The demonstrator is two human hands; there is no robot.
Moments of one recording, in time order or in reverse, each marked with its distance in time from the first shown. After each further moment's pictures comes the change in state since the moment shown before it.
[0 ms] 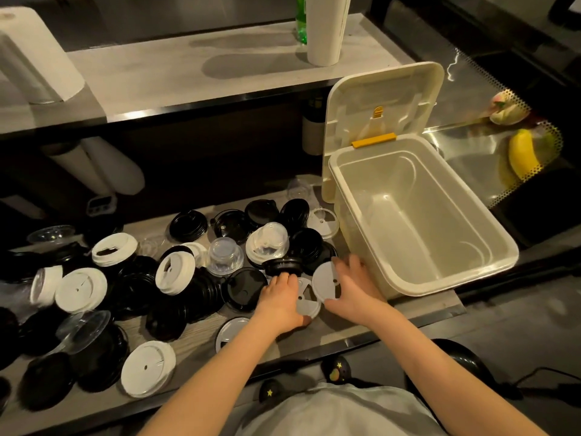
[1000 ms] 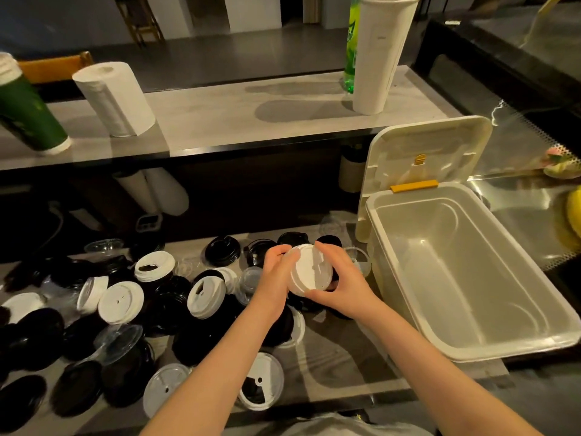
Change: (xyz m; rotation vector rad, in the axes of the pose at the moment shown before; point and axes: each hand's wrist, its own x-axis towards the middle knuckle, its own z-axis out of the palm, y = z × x) left_hand 0.000 -0.014 -0.103 -1.551 0.457 -0.162; right_hand 0.062 -0.061 -0.031 0.477 0.148 -0.444
